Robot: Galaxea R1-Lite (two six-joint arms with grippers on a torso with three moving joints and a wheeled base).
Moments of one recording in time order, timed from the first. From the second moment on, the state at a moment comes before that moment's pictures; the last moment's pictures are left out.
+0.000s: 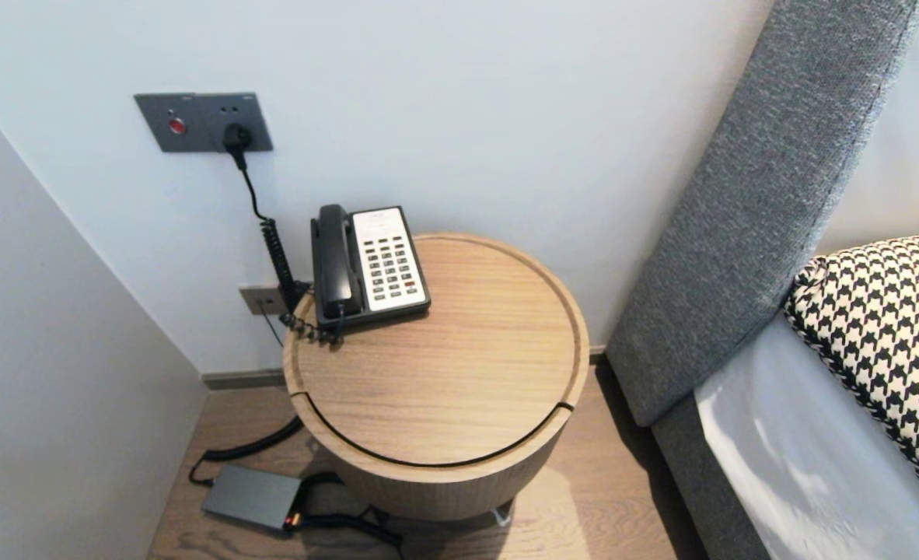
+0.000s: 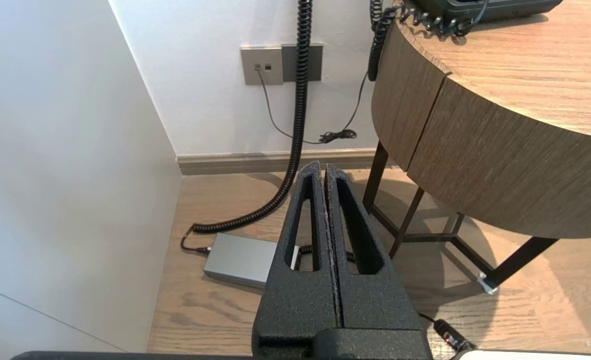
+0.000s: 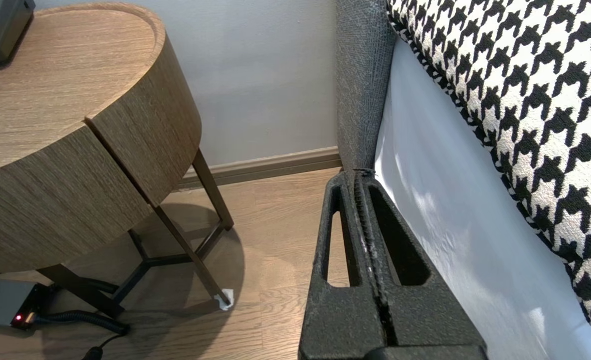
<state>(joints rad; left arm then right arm) 0.00 0.00 0.00 -0.04 0.01 0.01 0.00 0.00 0.00 -0.05 -0.02 0.02</state>
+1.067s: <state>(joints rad) 0.00 0.00 0.00 -0.04 0.01 0.01 0.00 0.00 0.00 -0.05 -0.01 0.02</state>
